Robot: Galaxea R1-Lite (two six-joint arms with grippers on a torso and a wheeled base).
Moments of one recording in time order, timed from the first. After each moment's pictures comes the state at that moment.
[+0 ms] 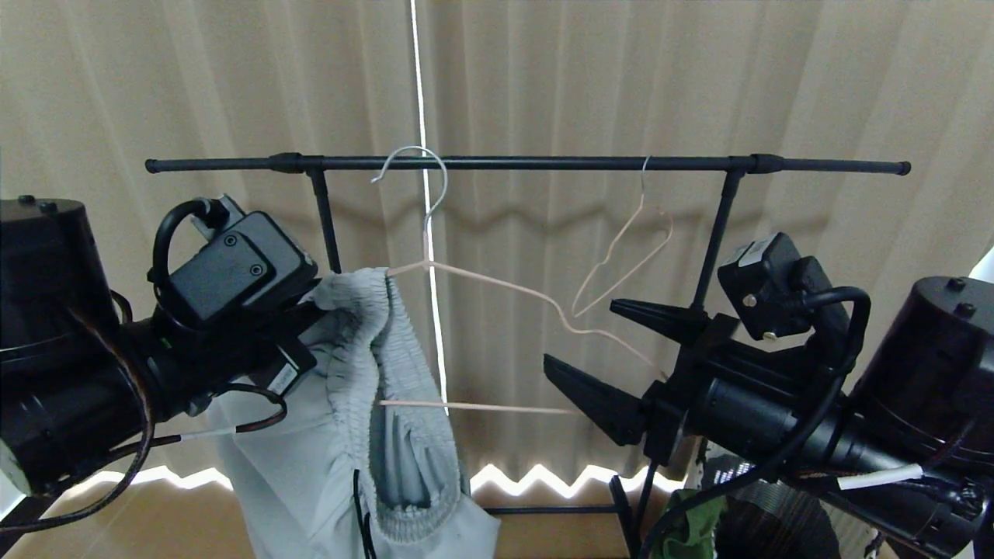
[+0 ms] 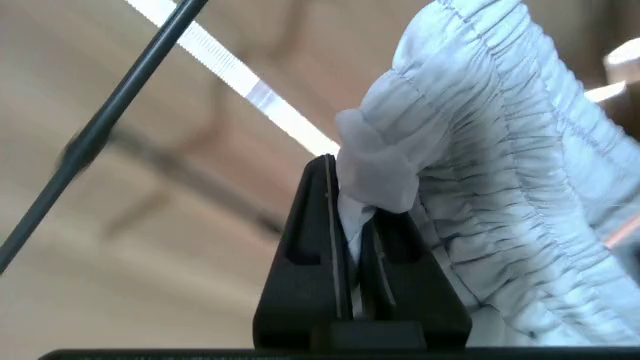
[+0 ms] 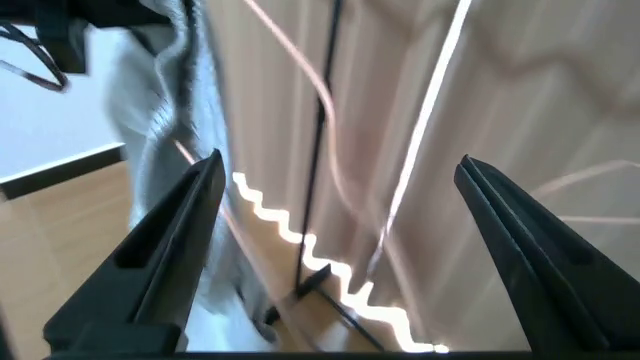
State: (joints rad) left arm -0.45 1.38 -0.67 -0.51 0.09 0.71; right arm 0.80 1.57 -0.57 -0.93 -0.01 0.01
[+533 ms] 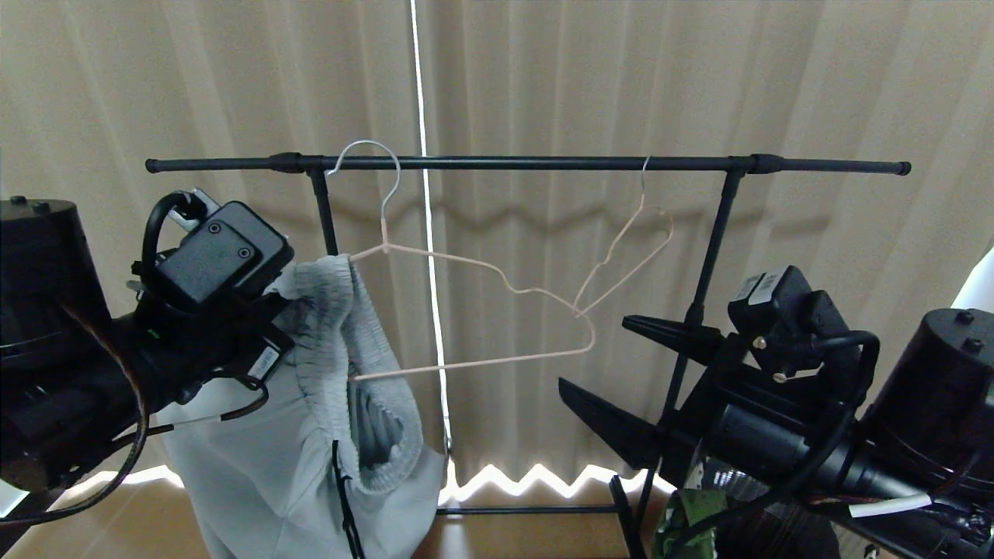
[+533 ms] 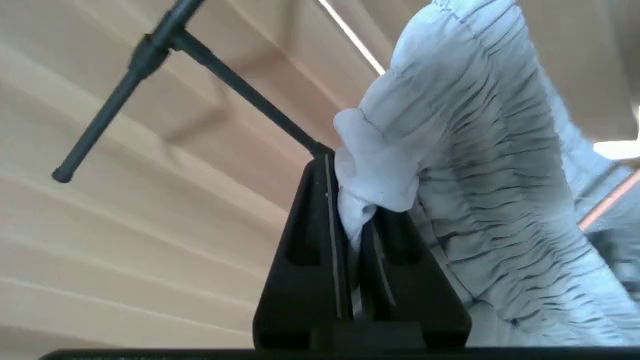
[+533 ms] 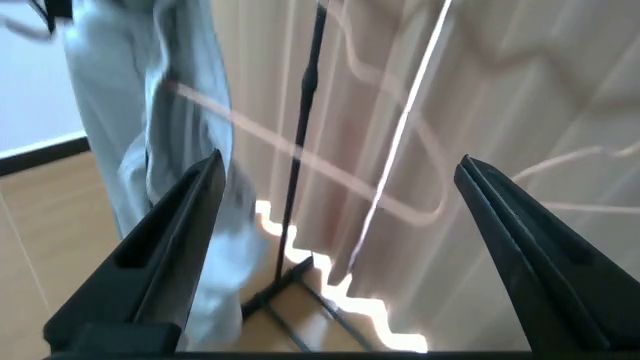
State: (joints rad) left arm -0.42 1.38 -0.67 -0.53 0.27 0.67; right arm 0.78 1.56 -0.48 -1.00 0.00 -0.04
